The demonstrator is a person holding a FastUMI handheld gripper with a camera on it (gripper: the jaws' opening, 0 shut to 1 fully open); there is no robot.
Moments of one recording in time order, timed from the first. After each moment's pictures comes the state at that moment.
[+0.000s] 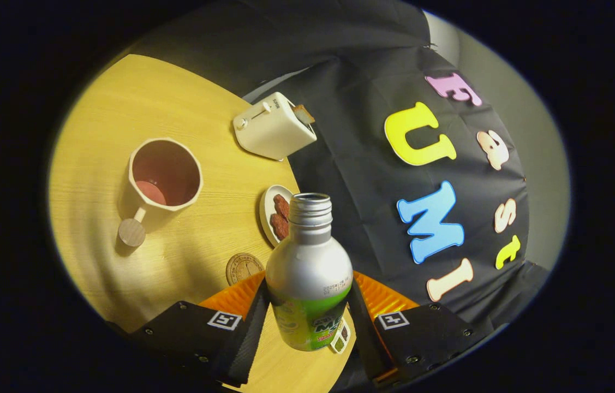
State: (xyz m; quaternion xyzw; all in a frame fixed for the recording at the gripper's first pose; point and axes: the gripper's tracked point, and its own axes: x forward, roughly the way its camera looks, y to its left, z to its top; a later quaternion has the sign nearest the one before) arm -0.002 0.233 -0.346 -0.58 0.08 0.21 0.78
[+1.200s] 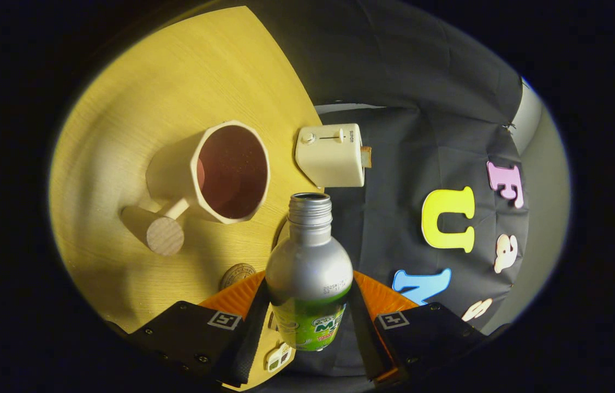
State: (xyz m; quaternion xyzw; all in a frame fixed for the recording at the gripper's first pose) arm -0.004 0.278 -0.361 -0.74 -0.01 0.28 0.61
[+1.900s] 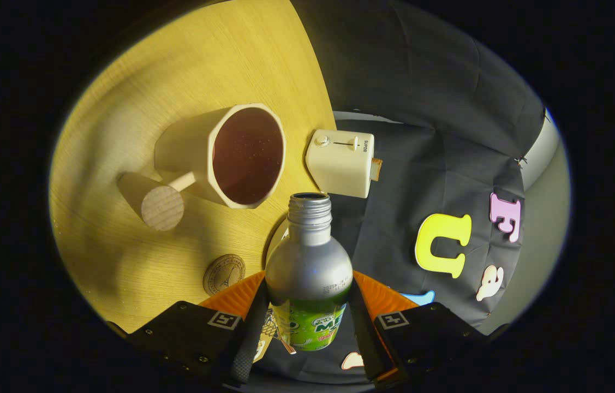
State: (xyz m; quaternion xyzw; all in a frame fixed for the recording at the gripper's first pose) arm 0.005 0.280 -0.360 -0.79 -0.05 0.28 0.55
